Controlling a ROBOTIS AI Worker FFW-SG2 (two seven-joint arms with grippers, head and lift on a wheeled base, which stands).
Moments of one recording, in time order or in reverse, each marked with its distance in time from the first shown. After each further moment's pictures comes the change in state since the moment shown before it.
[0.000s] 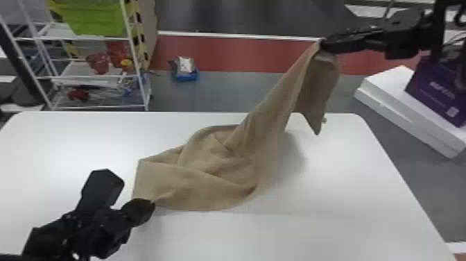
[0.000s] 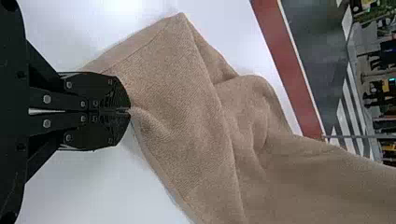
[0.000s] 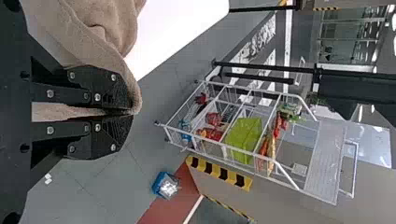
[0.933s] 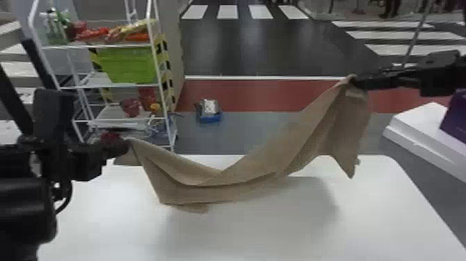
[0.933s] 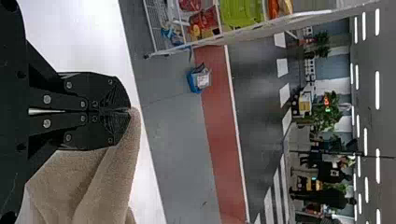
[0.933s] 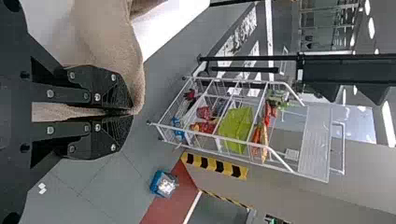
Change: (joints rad) left arm -0.538 -0.006 0.190 -0.006 0.067 0.413 0.012; right arm -0.057 0.019 -0.054 0.096 -0.019 0.019 0.000
